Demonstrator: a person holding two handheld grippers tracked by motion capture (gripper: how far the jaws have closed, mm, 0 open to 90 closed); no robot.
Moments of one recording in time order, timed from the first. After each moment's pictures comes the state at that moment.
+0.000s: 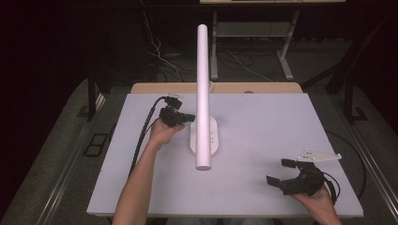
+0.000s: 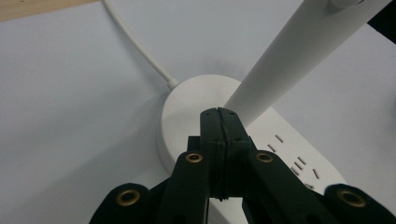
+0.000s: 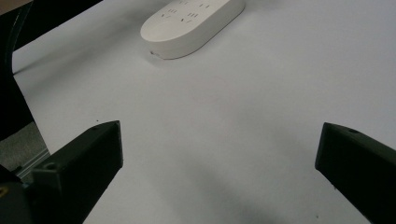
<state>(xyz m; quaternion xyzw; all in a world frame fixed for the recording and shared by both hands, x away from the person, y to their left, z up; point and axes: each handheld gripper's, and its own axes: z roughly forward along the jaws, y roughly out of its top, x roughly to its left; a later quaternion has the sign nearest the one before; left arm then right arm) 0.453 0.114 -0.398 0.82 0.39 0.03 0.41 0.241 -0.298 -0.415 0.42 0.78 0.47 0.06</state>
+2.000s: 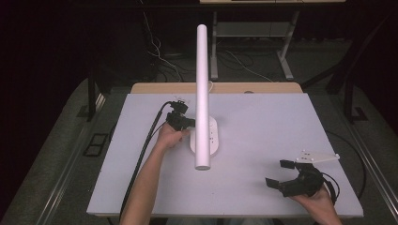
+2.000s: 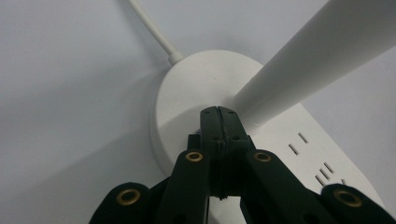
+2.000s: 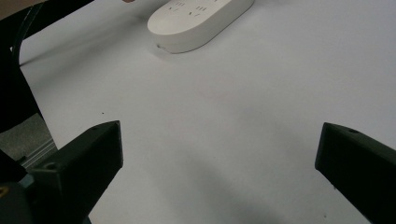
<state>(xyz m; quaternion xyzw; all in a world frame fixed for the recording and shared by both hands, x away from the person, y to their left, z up) 0.455 0.093 -0.424 0.80 0.45 0.02 0.39 0.241 -0.296 -0.415 0.40 0.79 0.46 0.06</state>
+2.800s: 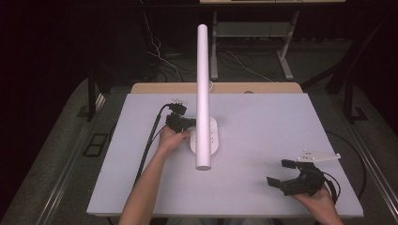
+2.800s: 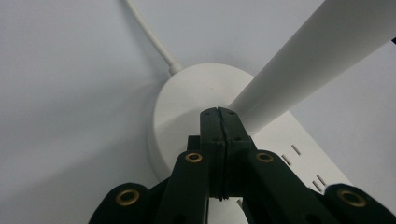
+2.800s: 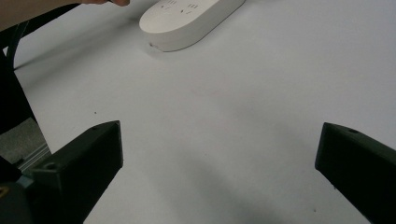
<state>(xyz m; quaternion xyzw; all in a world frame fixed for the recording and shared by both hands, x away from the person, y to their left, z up) 0.447 0.097 -0.426 0.79 0.45 0.04 0.42 0.243 -0.301 -0.418 0.41 0.79 0.46 0.06</state>
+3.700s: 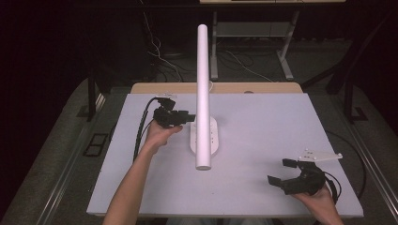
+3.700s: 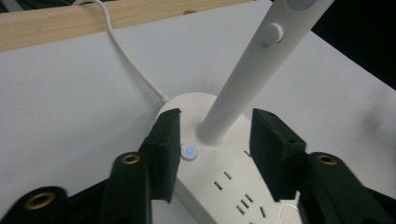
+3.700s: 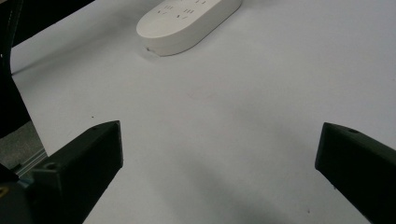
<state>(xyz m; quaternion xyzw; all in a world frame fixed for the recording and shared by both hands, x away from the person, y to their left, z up) 0.432 0.131 -0.379 0.79 0.39 0.05 0.47 0.244 -0.303 -0.417 0.42 0.78 0.46 0.06</state>
